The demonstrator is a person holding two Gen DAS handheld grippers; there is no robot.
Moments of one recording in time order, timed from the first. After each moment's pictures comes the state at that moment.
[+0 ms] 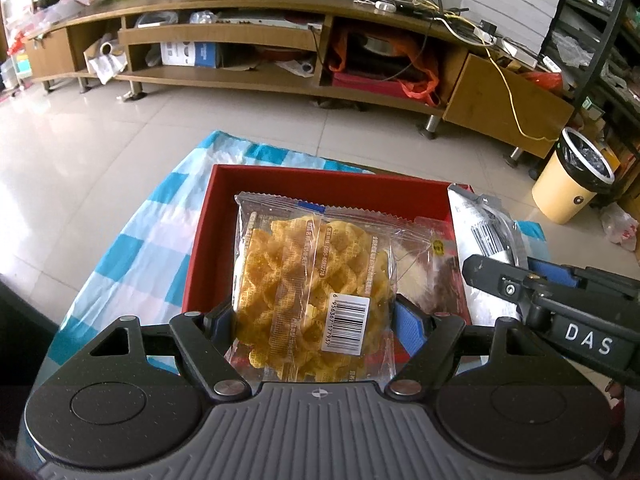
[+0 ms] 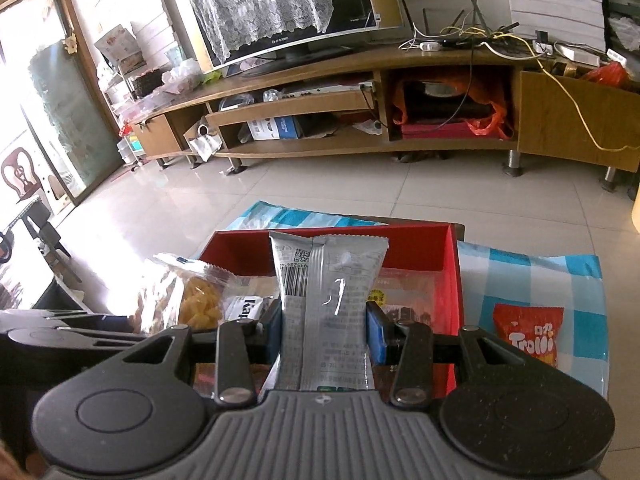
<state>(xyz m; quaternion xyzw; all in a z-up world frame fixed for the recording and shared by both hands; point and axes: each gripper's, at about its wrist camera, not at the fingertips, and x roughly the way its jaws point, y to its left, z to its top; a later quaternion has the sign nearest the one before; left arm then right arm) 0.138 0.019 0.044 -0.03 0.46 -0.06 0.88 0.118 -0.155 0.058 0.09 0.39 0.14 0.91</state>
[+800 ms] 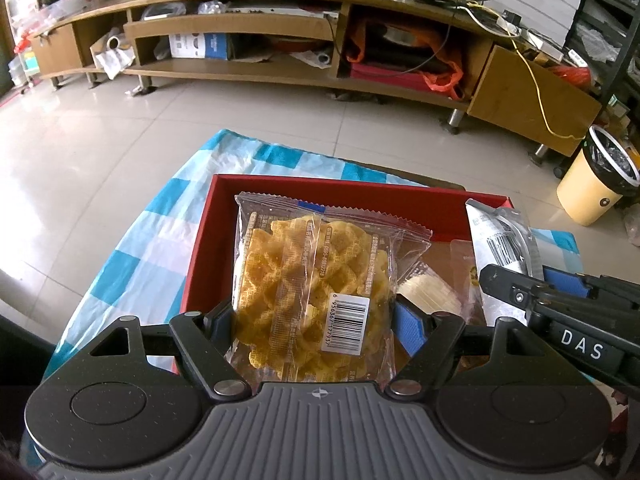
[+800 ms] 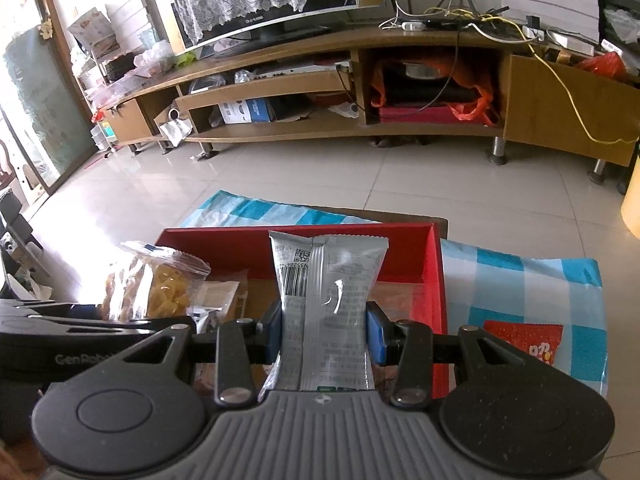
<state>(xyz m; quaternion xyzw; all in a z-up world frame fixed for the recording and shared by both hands) 0.179 0.015 0.027 -0.02 0.48 -0.03 0.88 0.163 -0.158 0.033 0.07 0.42 0.11 0.90</state>
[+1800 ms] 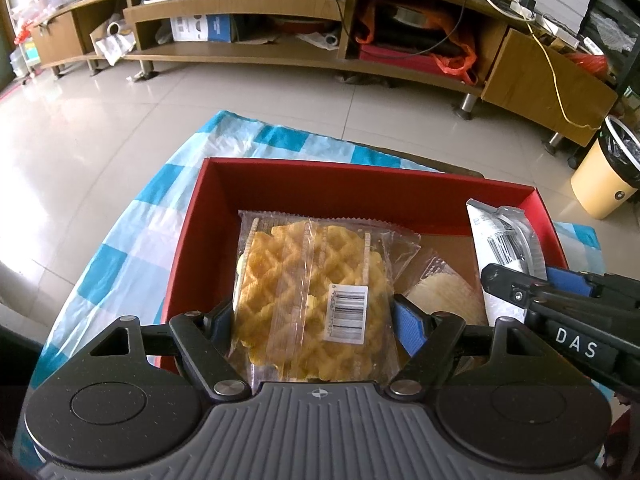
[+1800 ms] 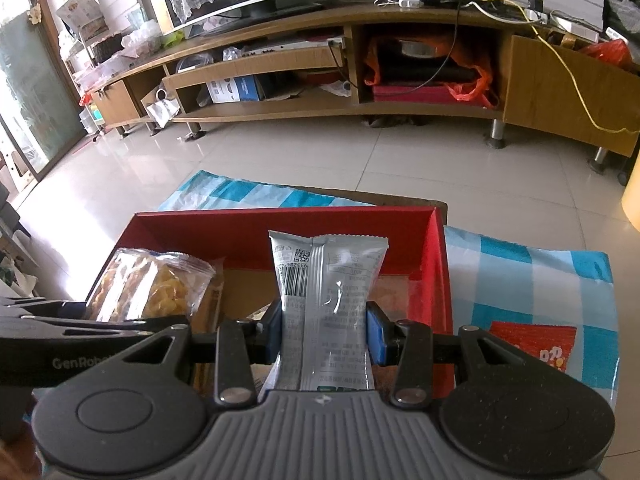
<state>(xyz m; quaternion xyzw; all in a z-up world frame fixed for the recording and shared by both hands) 0.202 0.010 0.001 -0.01 0.50 -0.02 0.87 0.189 -0.153 0.009 0.06 0.44 0.11 0.89</state>
